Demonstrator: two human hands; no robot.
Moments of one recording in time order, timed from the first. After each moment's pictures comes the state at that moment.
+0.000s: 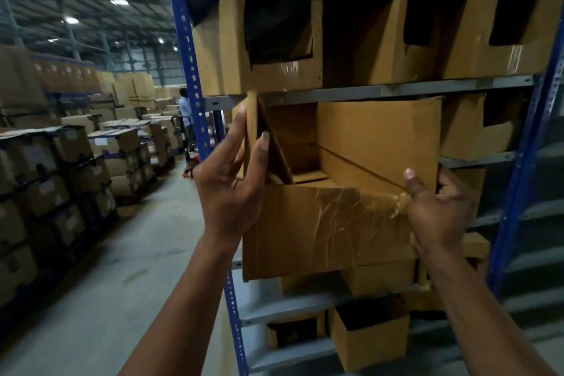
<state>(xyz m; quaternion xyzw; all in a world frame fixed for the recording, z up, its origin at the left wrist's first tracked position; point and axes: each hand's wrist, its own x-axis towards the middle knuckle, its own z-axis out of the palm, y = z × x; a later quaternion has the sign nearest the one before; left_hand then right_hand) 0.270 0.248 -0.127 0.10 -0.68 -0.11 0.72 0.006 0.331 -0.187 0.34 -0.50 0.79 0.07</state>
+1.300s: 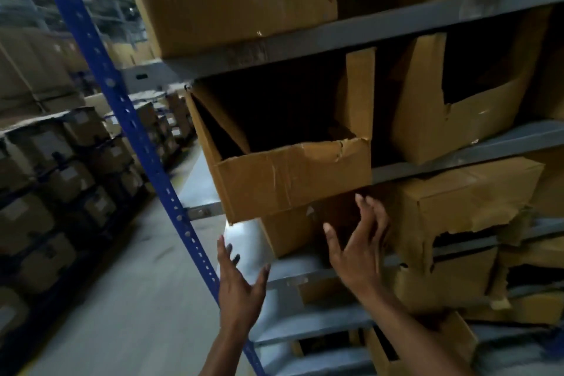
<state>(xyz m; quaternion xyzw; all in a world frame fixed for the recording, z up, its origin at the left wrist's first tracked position) 0.188 -0.021 -0.400 0.55 -0.65 -0.24 0.46 -0.047 0.010 -0.386 0.49 -0.64 0.59 0.05</state>
